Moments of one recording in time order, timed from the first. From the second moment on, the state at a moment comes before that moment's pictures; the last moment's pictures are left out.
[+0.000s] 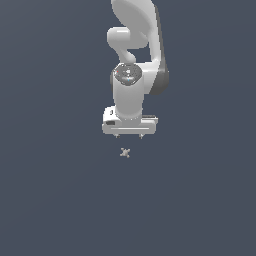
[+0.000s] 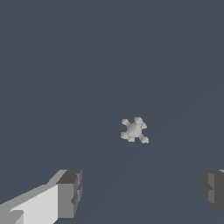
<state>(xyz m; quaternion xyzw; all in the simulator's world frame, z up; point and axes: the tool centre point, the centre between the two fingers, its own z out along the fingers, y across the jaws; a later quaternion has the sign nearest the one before) -0.011 0.005 0.157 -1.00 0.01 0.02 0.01</state>
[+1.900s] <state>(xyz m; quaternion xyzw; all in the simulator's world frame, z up) -0.004 -0.014 0.069 -0.97 -0.26 0.00 0.00</state>
